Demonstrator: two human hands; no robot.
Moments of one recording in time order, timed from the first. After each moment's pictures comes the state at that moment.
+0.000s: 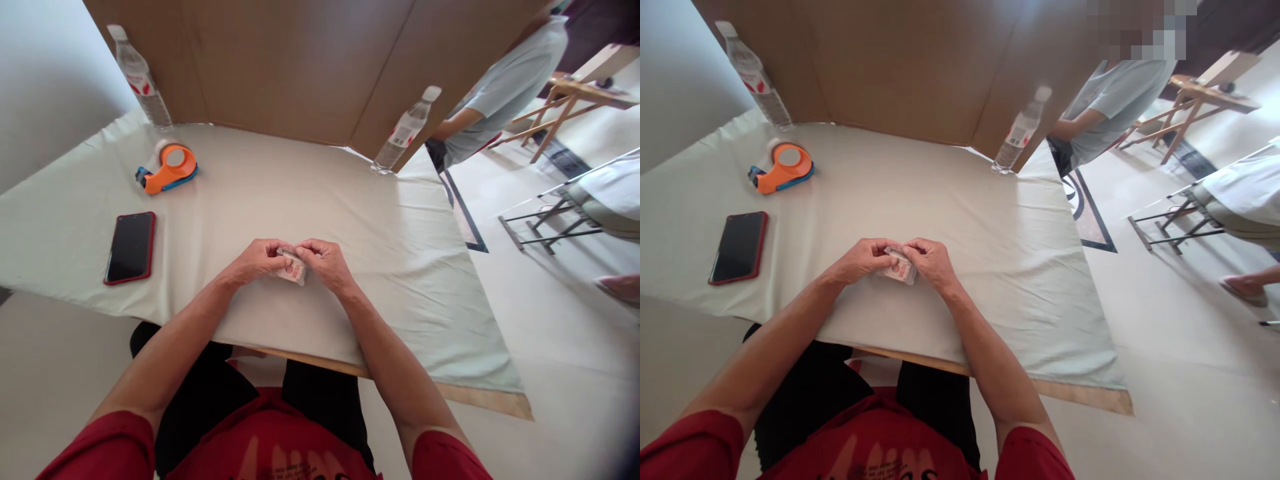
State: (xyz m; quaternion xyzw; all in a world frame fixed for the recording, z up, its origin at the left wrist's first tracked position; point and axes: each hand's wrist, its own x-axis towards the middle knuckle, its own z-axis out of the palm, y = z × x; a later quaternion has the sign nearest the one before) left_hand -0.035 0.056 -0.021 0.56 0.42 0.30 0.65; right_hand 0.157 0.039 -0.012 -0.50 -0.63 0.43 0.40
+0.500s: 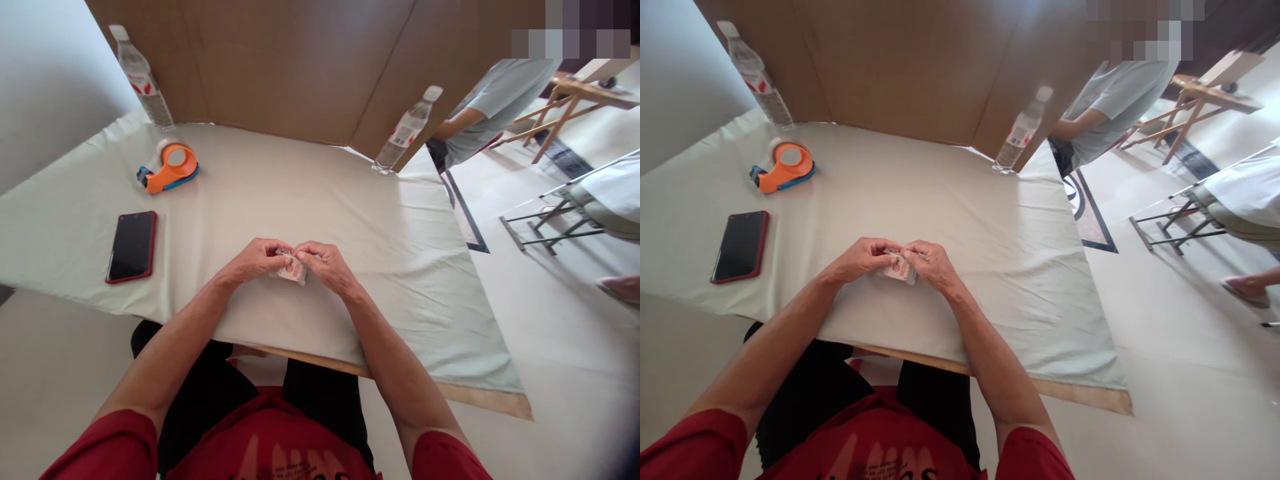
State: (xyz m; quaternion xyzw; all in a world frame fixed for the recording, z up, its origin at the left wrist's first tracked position) left_hand -0.041 0.057 -0.021 0.59 0.42 0.28 0.63; right_hand 0.161 0.036 -0.008 -0.48 -0.67 0.44 0.36
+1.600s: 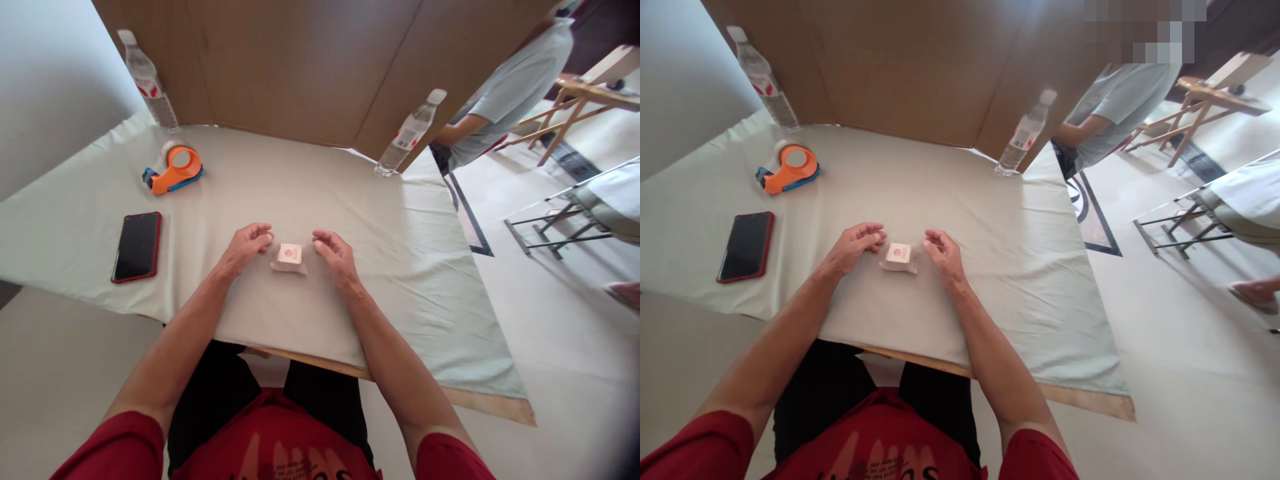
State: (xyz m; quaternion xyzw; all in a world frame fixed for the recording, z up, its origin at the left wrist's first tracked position) left_hand -0.056 0.072 -0.024 0.52 0.52 0.41 0.54; right_hand 0.176 0.052 -0.042 -0.54 -0.54 0.43 0.48
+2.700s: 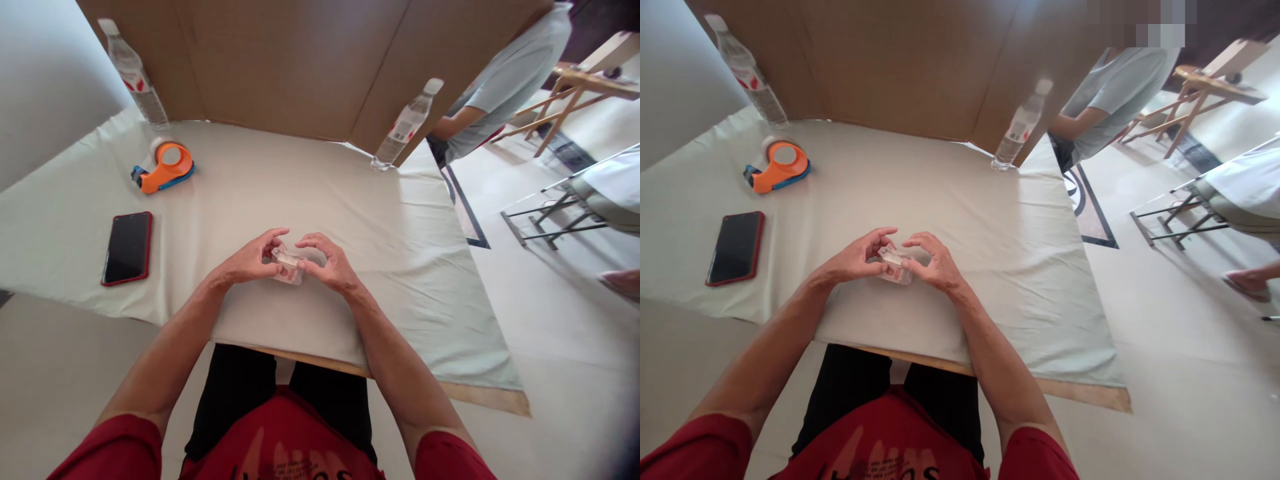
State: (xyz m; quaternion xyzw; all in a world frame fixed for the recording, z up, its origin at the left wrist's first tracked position) left_hand -0.051 0.059 -0.023 0.68 0.35 0.29 0.58; right_hand 0.181 0.040 -0.026 -0.40 -0.76 0.30 0.41
